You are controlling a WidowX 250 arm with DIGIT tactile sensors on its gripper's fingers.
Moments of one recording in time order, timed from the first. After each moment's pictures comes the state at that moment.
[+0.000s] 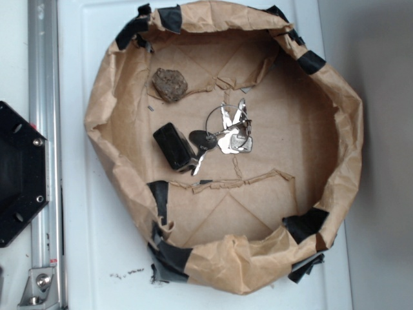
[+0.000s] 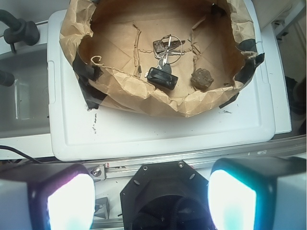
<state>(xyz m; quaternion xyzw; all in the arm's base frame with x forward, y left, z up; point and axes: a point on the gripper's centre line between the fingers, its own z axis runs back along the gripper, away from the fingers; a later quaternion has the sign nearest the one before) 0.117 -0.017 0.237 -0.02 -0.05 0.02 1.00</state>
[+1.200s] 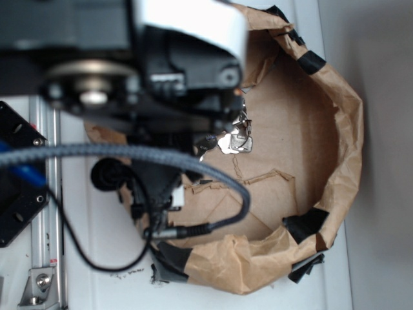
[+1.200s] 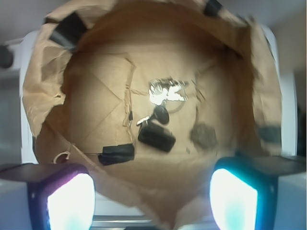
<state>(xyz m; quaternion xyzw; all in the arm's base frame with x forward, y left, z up) 0.222 -0.005 0.191 0.00 -0.02 -0.07 1.00</state>
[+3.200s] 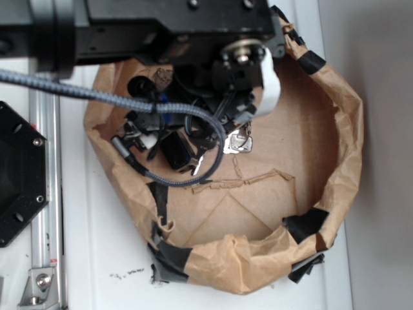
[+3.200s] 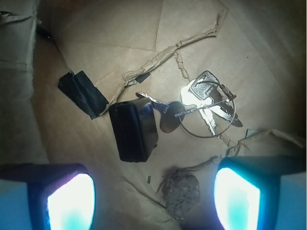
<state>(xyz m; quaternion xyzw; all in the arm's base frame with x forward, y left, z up) 0.237 0.028 0.111 -0.03 0.05 -0.48 0.87</state>
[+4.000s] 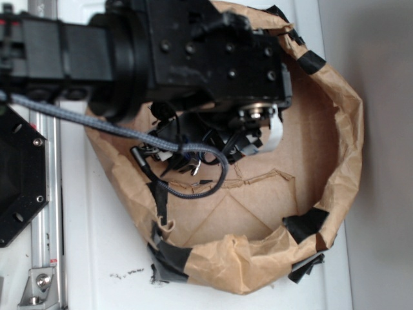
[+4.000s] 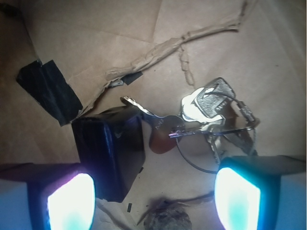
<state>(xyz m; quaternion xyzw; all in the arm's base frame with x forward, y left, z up) 0.247 0.017 0.069 -0.02 0.07 -0.54 0.84</state>
